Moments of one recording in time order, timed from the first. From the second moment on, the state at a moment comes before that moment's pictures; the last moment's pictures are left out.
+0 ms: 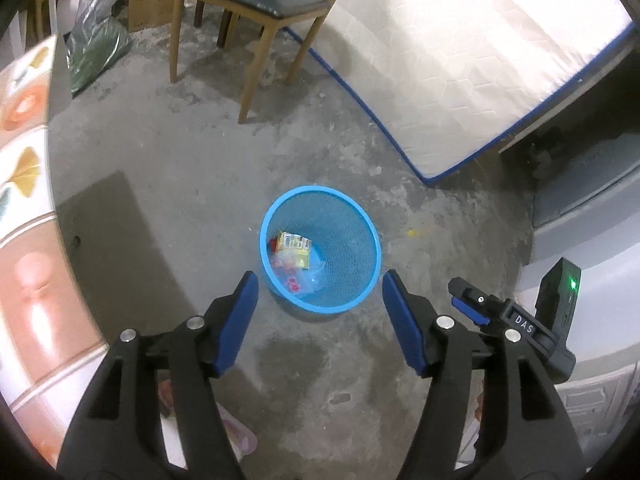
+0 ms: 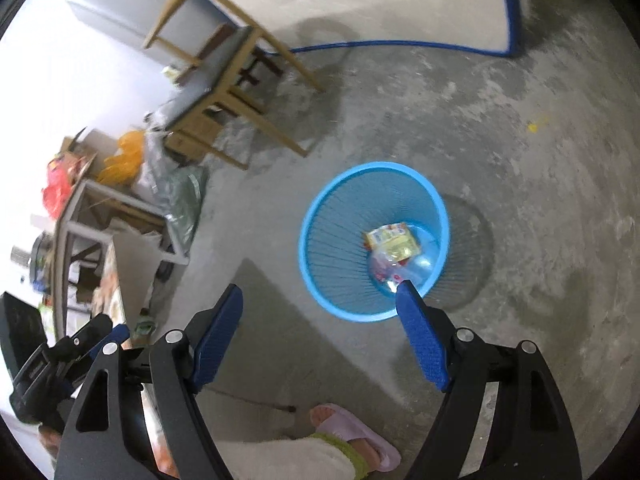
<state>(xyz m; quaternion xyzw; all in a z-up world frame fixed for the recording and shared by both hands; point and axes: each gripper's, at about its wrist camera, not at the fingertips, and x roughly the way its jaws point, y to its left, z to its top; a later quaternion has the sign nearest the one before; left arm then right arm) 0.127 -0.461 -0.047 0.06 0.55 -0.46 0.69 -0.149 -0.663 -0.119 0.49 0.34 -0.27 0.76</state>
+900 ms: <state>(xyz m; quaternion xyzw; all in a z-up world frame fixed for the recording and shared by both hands) 0.235 -0.116 0.097 -0.03 0.47 -0.32 0.82 0.017 -0.463 0.011 0.41 0.38 0.03 0.83</state>
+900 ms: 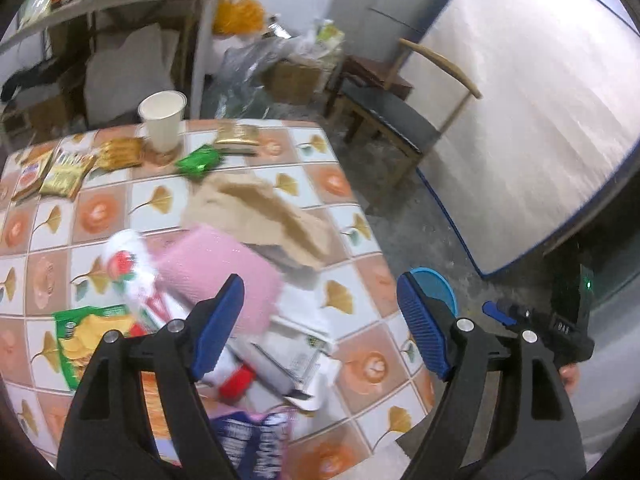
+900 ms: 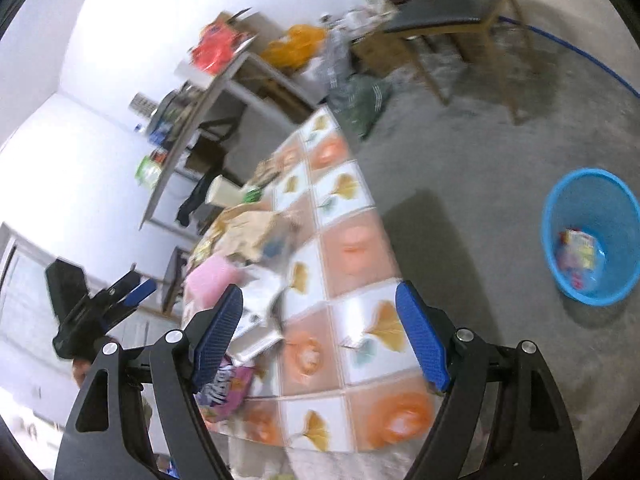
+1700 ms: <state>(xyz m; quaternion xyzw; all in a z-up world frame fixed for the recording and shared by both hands) 0.377 -0.183 -0.010 0.11 0.56 -0.29 0.77 0.146 -0.392 -0.011 0.41 0.42 0.12 0.80</state>
